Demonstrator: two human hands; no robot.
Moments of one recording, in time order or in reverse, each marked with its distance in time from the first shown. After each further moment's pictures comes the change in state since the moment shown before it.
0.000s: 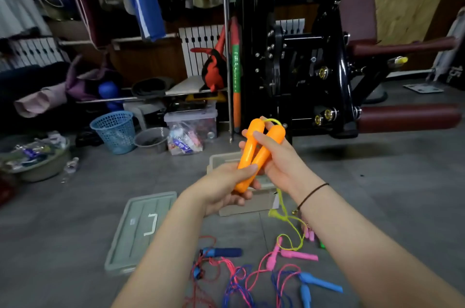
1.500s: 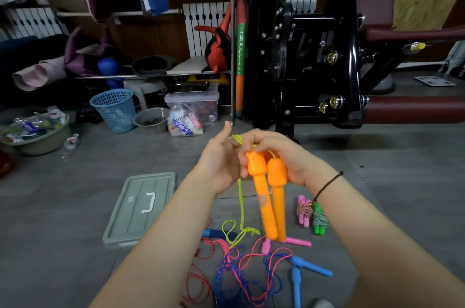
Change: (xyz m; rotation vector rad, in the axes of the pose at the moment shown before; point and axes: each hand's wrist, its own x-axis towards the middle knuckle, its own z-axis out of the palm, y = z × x) left_hand 0.043 -0.018 -0.004 -0.558 0.039 0.057; right_hand -0.014 -0.005 -0.013 -0.351 -0.491 0.184
